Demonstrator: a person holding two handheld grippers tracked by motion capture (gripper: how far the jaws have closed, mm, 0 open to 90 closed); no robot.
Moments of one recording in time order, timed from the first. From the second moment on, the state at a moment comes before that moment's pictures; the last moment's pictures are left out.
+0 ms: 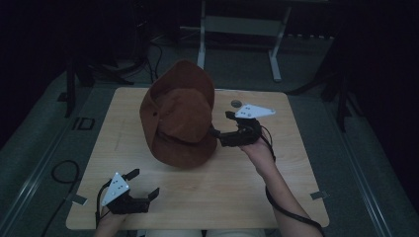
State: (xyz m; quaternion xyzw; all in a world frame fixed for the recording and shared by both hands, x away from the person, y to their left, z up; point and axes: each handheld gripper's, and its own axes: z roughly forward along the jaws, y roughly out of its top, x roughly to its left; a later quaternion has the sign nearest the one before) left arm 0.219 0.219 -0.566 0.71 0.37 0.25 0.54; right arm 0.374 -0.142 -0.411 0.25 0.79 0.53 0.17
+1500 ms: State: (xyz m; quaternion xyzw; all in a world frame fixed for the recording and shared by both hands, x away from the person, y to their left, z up) left arm 0.222 0.219 -0.572 0.72 0.37 0.24 0.53; right arm 0.306 -0.303 -0.548 0.37 0.79 0.47 0.15
